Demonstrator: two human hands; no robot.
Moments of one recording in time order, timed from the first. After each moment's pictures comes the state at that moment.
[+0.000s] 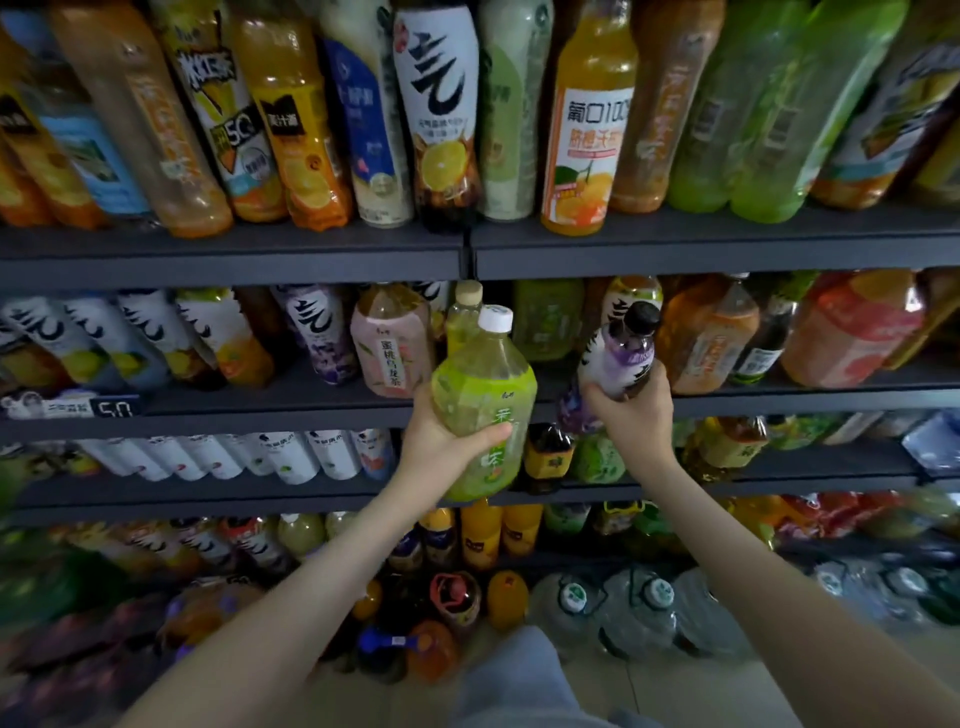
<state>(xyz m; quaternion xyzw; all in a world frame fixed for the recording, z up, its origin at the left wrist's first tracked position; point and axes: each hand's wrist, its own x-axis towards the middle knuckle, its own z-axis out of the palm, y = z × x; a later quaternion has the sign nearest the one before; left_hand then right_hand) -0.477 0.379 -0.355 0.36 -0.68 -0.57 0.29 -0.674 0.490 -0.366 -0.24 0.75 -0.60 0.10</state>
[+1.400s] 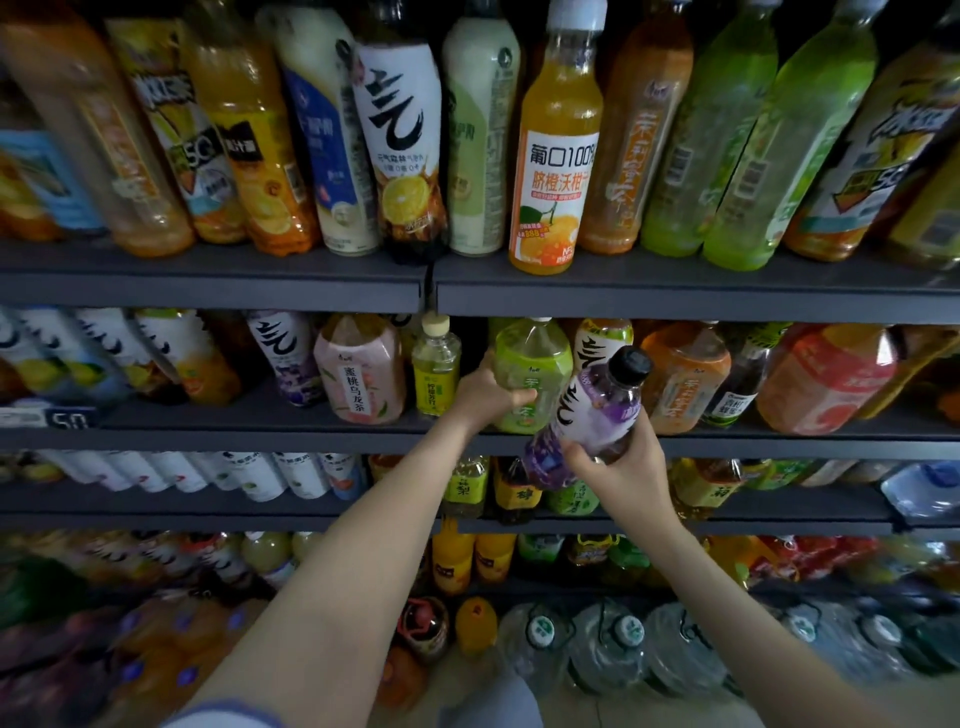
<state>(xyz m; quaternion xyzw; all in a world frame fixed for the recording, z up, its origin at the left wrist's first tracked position) -0.621 0.331 -0.355 0.39 -0.76 -0.51 0.13 -0.680 0.525 -0.341 -0.35 0.71 -0.59 0.15</state>
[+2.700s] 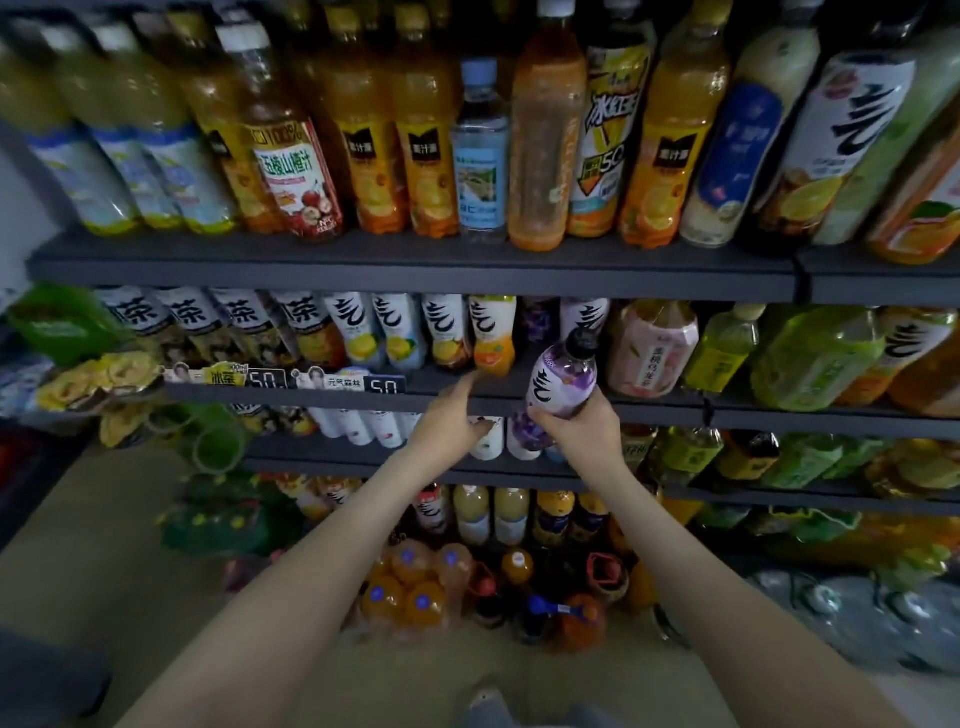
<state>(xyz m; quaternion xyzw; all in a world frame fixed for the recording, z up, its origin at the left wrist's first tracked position) -0.217 0.177 -0.318 0.43 -0.84 -0.32 0.08 -0.363 0.280 -0.341 -0.27 0.79 -0.49 0.24</state>
